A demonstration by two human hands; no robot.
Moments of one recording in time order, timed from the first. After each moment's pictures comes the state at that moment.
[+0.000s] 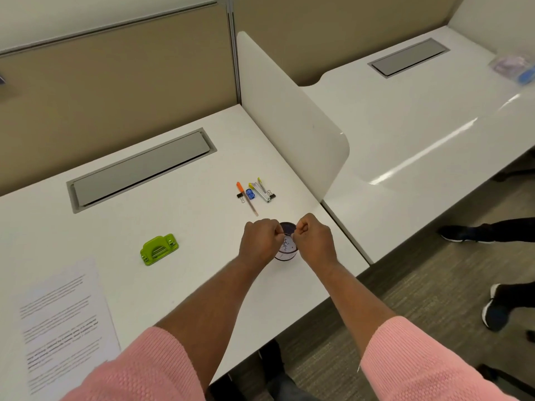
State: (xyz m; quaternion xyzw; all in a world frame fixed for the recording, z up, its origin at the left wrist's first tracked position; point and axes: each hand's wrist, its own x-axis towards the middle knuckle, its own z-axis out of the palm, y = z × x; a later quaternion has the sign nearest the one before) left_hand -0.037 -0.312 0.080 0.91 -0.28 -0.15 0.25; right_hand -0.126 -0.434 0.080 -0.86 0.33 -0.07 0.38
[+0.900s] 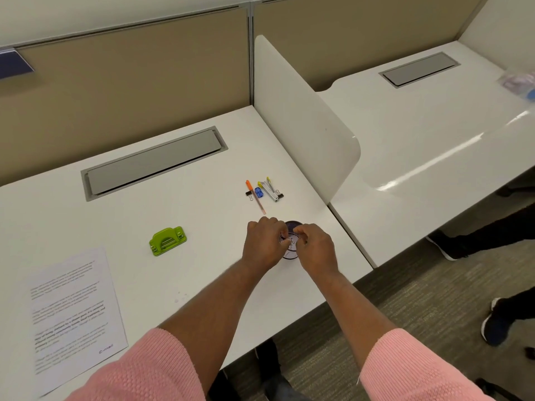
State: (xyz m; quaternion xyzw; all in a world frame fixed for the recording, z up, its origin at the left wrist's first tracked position) left_hand -0.047 -0.289 0.078 0.91 -0.33 -0.08 0.24; right_hand -0.141 -0.408 0.075 -0.88 0.28 -0.11 0.38
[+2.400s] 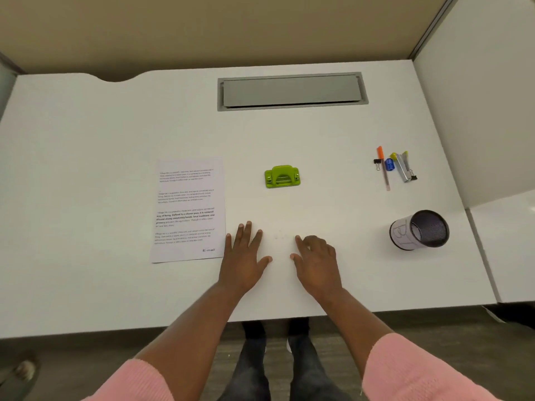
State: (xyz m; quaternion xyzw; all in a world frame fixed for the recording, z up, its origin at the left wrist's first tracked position) left_hand -0.108 0.035 -0.033 0.97 -0.10 -0.20 0.08; right_hand -0.136 -0.180 -0.036 -0.99 -0.03 0.08 0.13
